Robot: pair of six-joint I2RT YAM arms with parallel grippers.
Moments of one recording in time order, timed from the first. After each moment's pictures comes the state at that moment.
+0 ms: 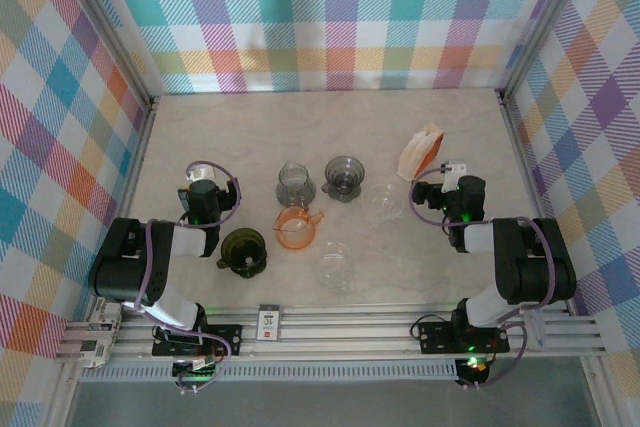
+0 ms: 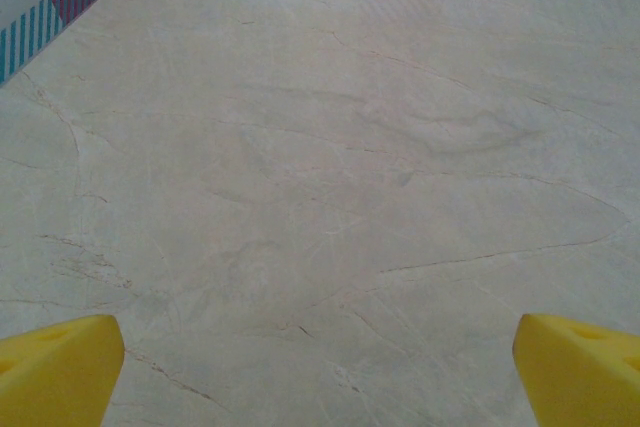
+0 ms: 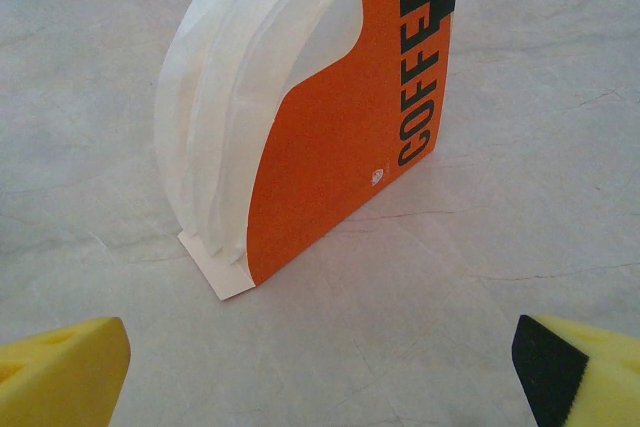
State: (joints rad) left arm -0.10 1.56 0.41 0.72 -0.31 -0.13; right arm 0.00 1.54 0.40 0.71 -0.17 0.04
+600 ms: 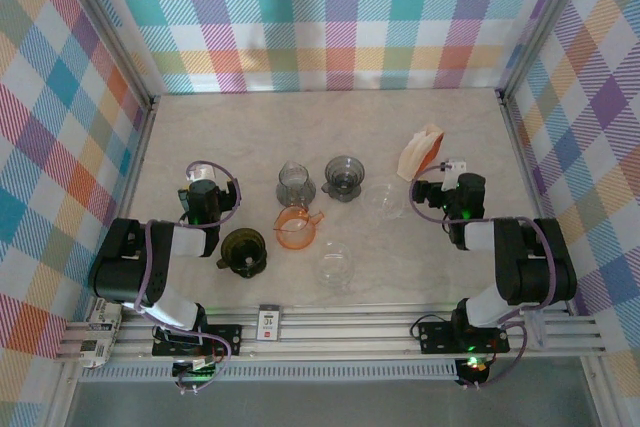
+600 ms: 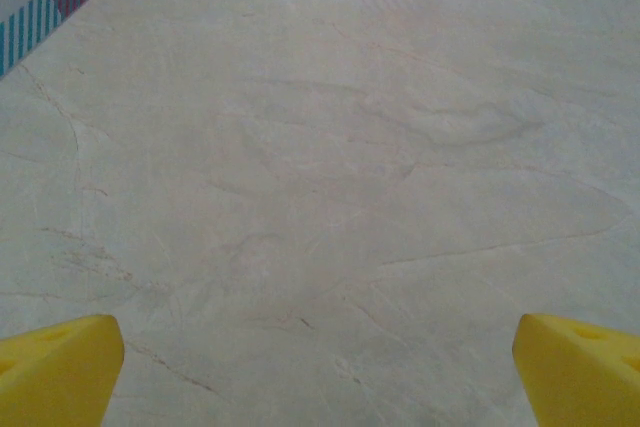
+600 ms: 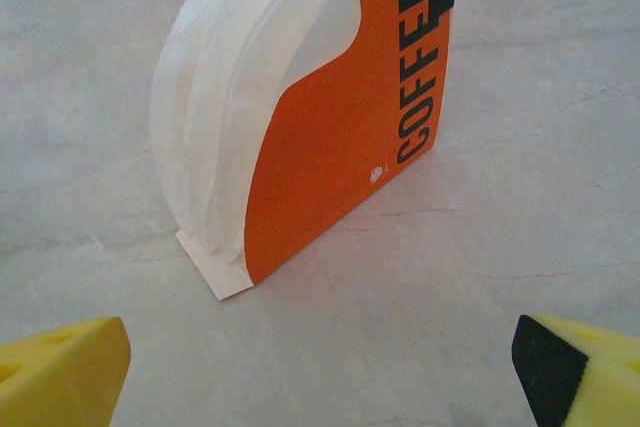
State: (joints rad) left arm -0.10 1.55 0.41 0.68 -0.30 -0.13; right arm 0.00 1.52 0.44 0.62 -0.16 0.04
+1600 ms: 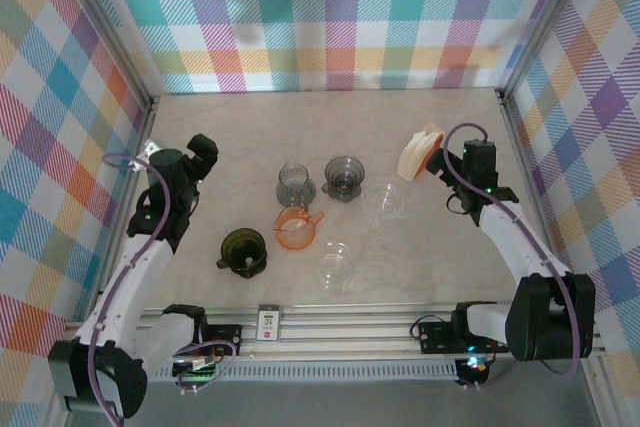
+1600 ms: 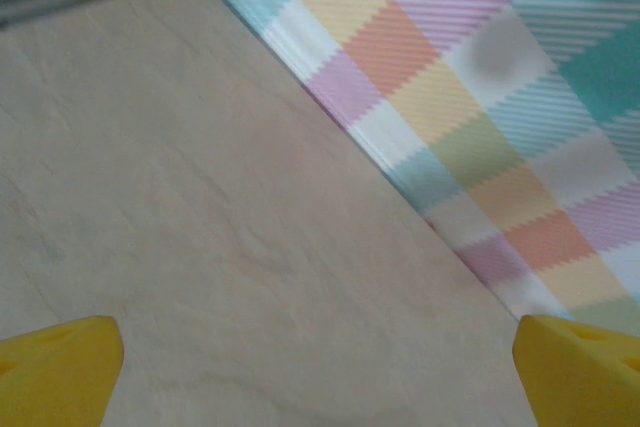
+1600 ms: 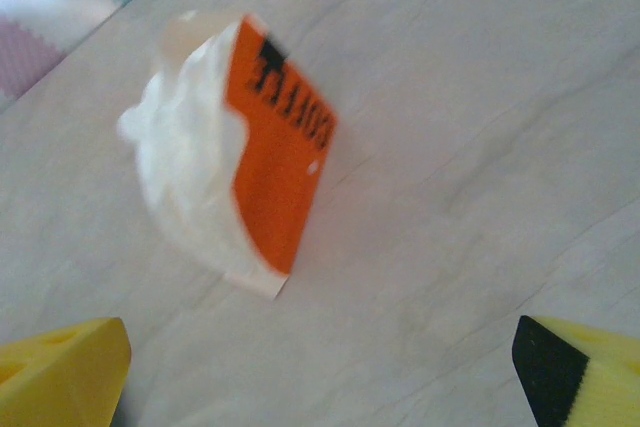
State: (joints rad) left arm -0.10 0.95 0.80 -0.25 -0.20 -0.87; right arm 0.06 1.21 0.81 -0.30 0.04 0.60
